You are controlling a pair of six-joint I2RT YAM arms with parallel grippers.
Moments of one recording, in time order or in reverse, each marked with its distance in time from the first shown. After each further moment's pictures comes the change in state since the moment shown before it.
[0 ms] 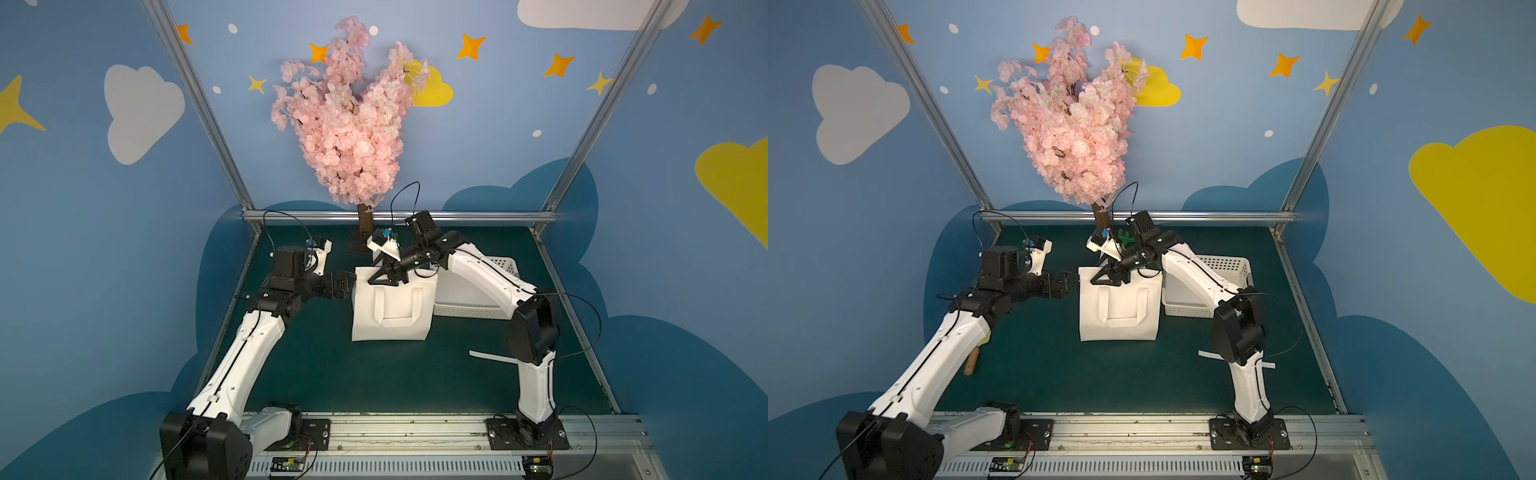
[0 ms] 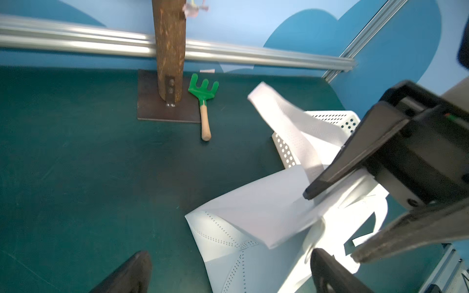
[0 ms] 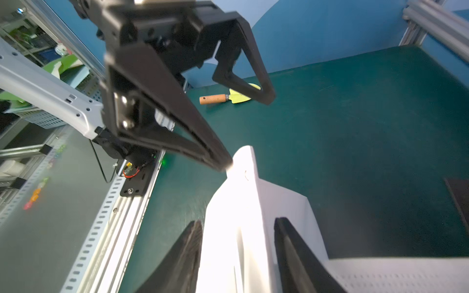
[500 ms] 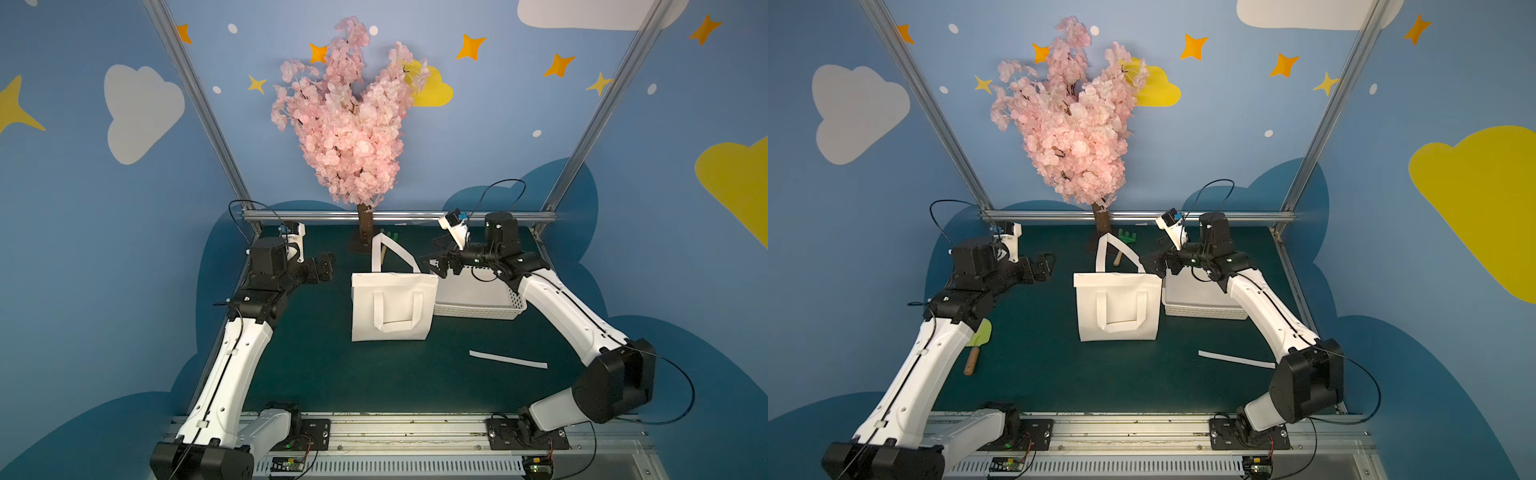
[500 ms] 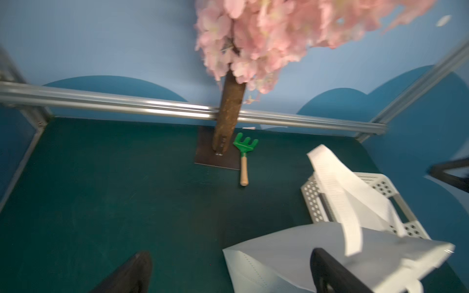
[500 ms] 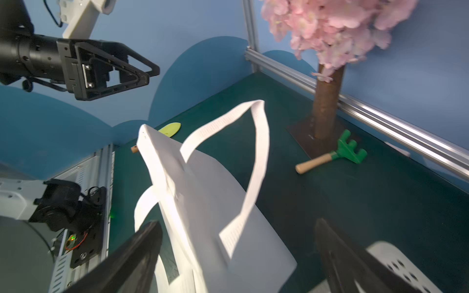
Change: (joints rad) left arm 0.083 -0.020 0.081 0.009 -0.228 -0.060; right arm -0.272 -0.532 -0.541 0.346 0.275 0.354
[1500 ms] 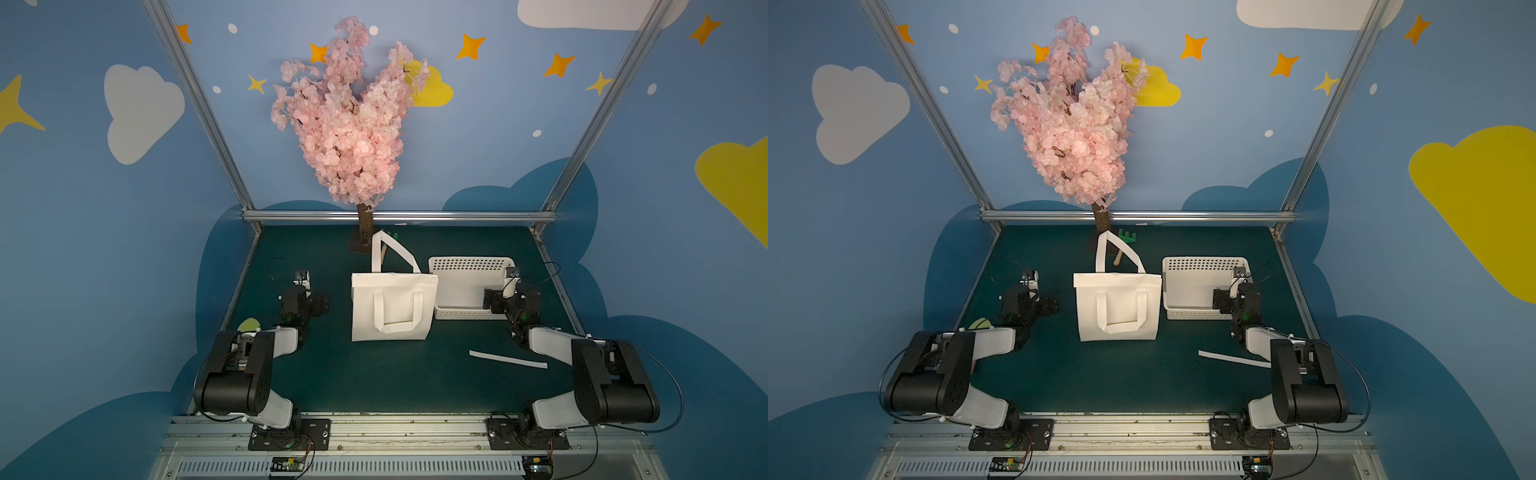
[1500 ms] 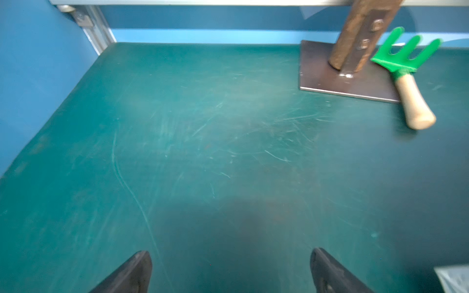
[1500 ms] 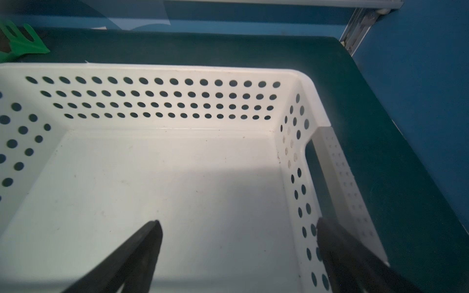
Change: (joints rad) left arm 0.045 0.416 -0.664 1.042 -0.227 0.167; right arm -0.318 0.022 -0.843 0.859 0.731 0.069
